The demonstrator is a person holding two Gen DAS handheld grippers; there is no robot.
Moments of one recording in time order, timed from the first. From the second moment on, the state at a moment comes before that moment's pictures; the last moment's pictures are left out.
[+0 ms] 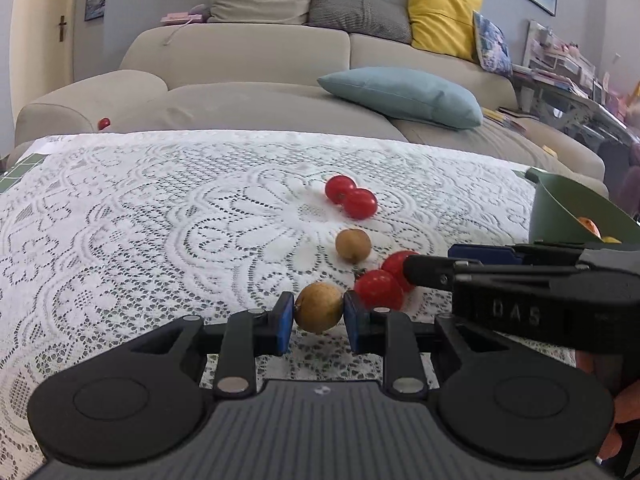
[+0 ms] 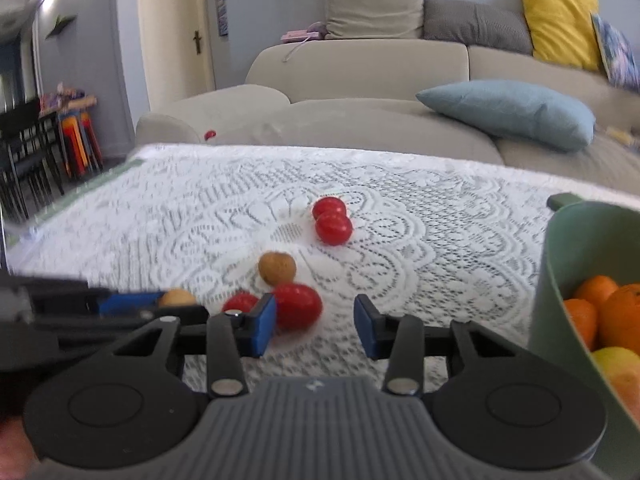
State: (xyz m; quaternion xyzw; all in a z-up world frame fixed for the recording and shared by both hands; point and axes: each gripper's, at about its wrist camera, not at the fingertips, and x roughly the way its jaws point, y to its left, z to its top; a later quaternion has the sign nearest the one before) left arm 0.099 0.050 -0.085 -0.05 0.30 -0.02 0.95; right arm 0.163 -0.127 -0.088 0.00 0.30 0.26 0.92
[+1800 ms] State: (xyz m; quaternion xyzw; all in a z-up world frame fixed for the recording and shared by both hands) left arm 0.098 0.052 -0.090 -0.05 0.31 -0.01 0.95; right arm 0.156 -0.128 -0.101 -0.02 0.32 0.26 0.91
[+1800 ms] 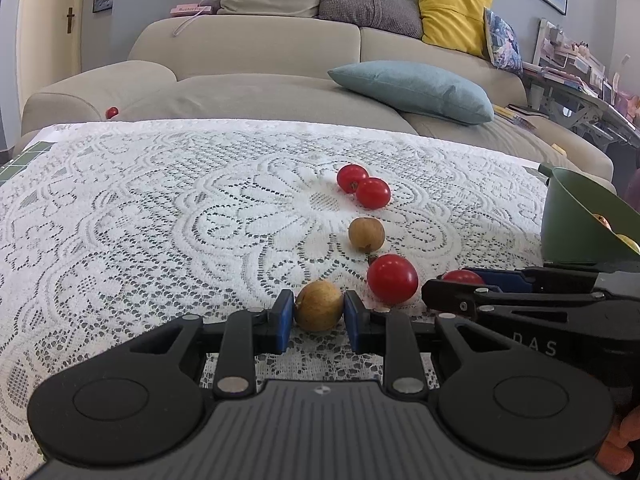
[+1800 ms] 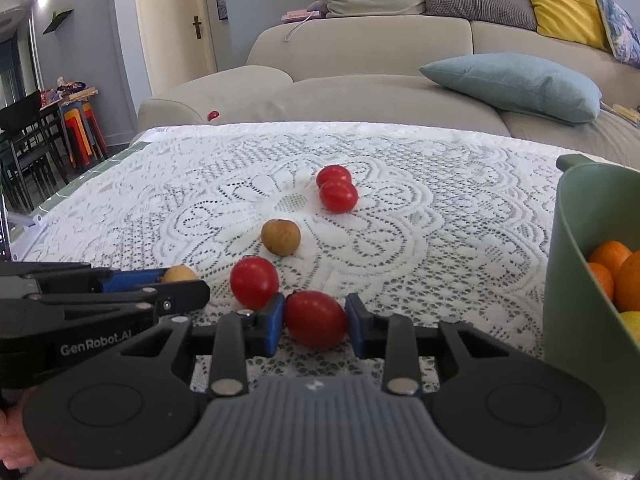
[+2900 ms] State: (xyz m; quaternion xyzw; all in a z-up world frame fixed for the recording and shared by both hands) left arm 0.088 -0.037 0.012 -0.09 0.31 -0.10 0.94; right arm 0.135 -0.234 0.009 -0.17 0.31 0.32 0.88
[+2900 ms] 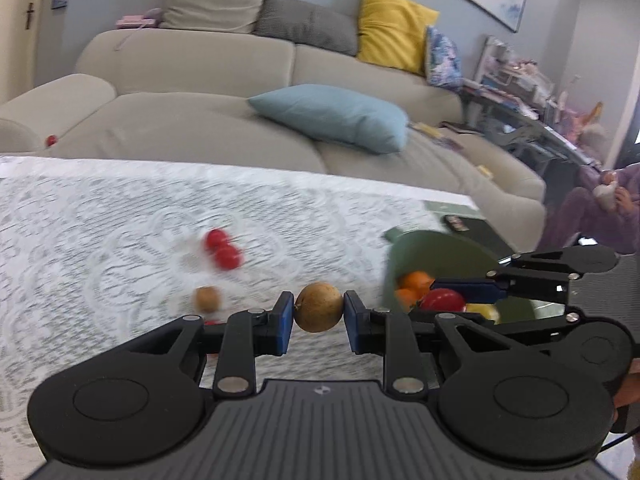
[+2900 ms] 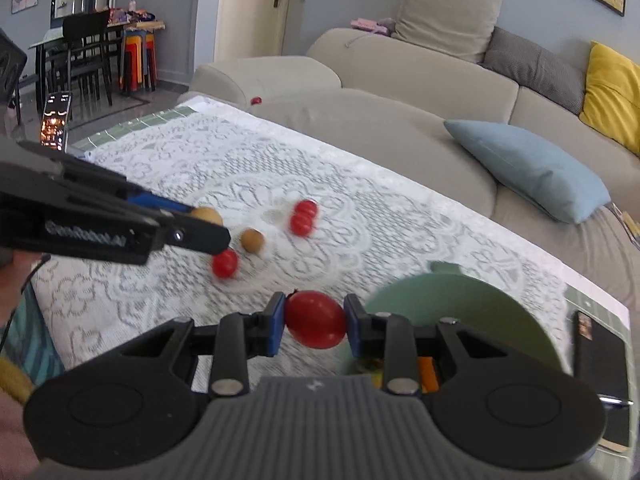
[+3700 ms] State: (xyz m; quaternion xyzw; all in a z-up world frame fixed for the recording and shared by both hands) left arm 0.173 -0.137 -0.020 -0.04 0.37 -0.18 0.91; right arm 0.196 -0.306 -0.006 -0.22 0.36 0.24 0.88
